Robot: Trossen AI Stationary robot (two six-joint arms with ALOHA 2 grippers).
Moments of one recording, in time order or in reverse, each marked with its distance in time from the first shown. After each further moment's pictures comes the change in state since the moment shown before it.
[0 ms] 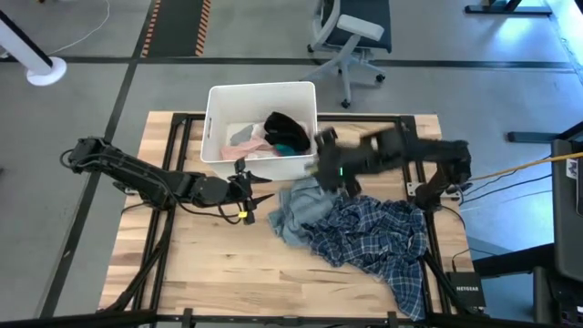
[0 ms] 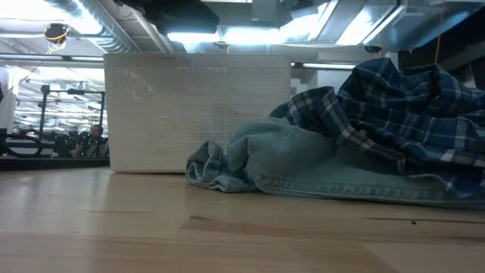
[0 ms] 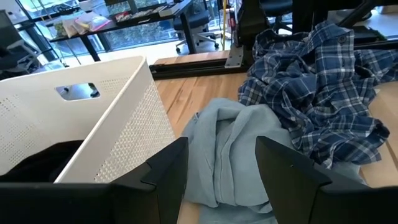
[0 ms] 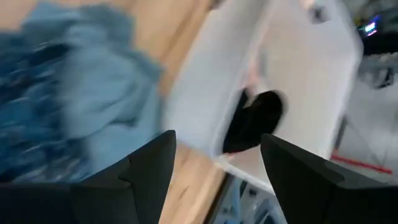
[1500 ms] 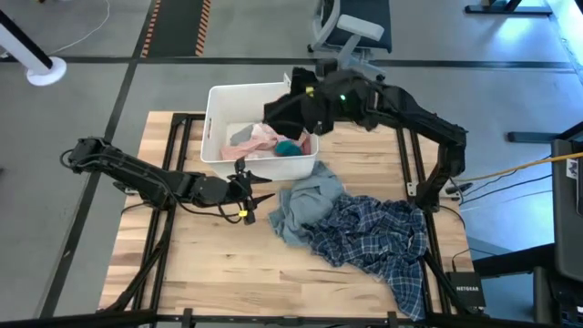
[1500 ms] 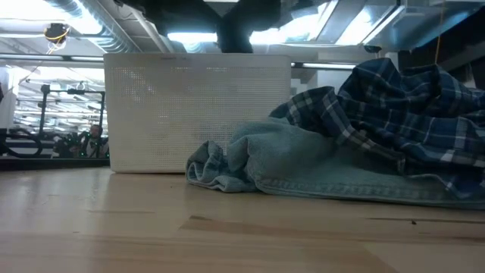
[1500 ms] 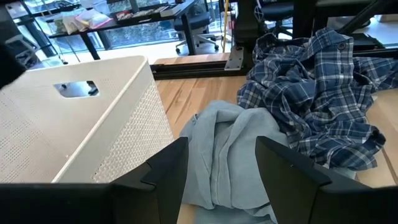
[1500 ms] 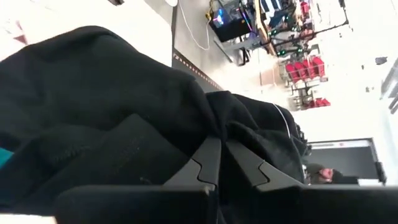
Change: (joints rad) left arm 0.000 0.000 0.000 0.009 0.000 -0.029; right arm -0.351 0.000 0.030 0.538 0.136 -0.338
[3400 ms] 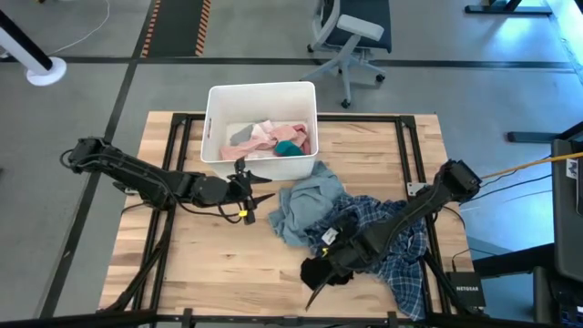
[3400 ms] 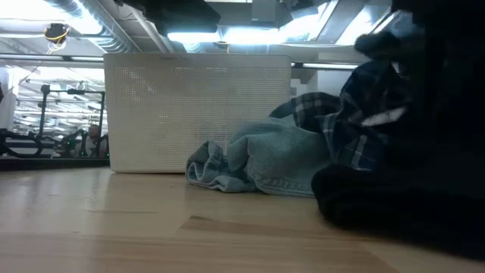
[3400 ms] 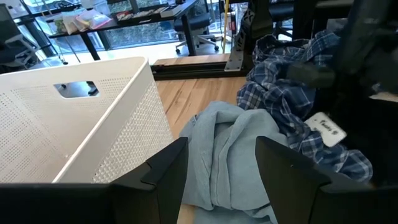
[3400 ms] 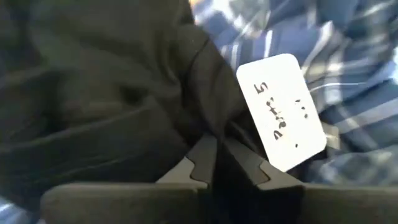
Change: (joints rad) left arm 0.000 0.000 0.000 0.004 0.000 -0.003; right arm 0.782 -0.001 -1.007 0.044 -0.218 0.957
